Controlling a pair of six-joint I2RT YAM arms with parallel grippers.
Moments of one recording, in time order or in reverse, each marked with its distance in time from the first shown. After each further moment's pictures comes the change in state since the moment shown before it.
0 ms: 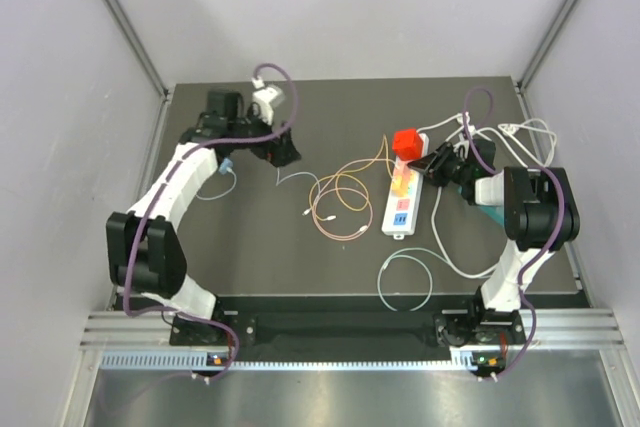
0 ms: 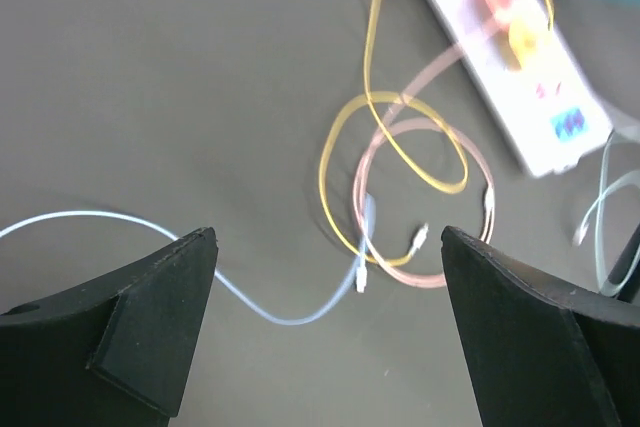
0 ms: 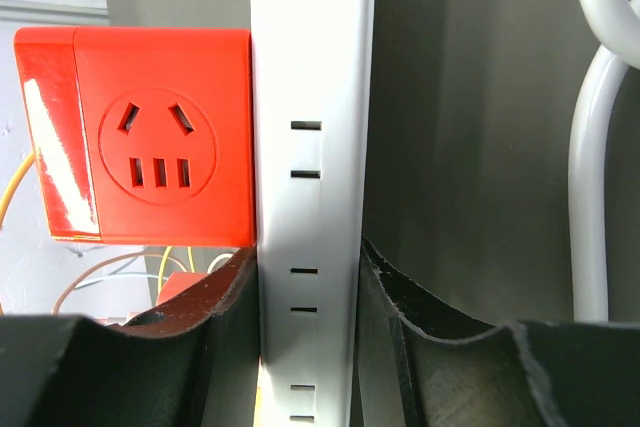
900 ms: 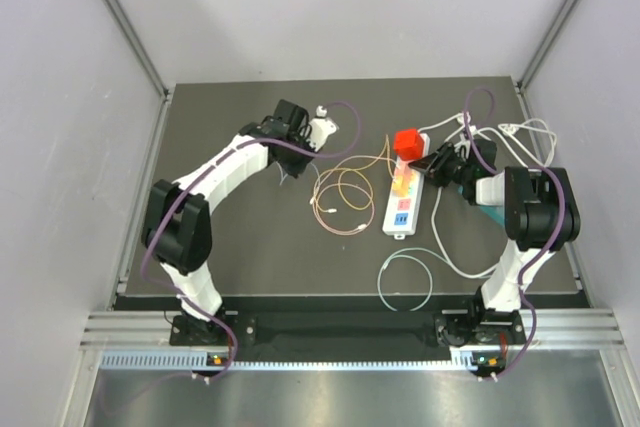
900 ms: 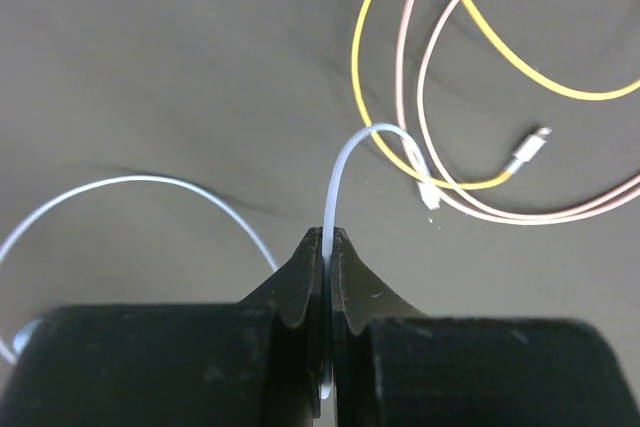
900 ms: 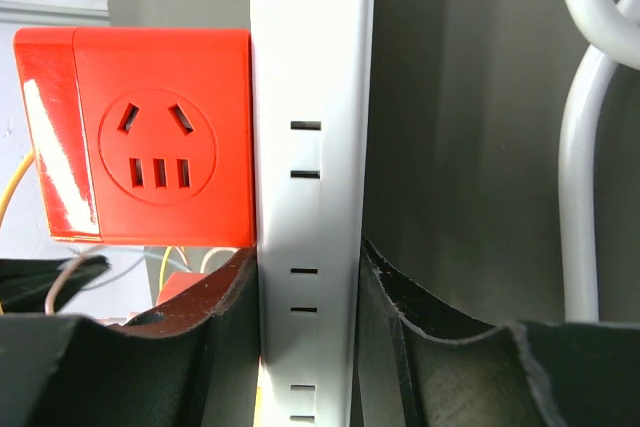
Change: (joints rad) left arm -0.355 0.233 0.132 -0.266 -0.589 0.295; right arm -0.006 0.000 0.000 -0.001 -0.005 0.000
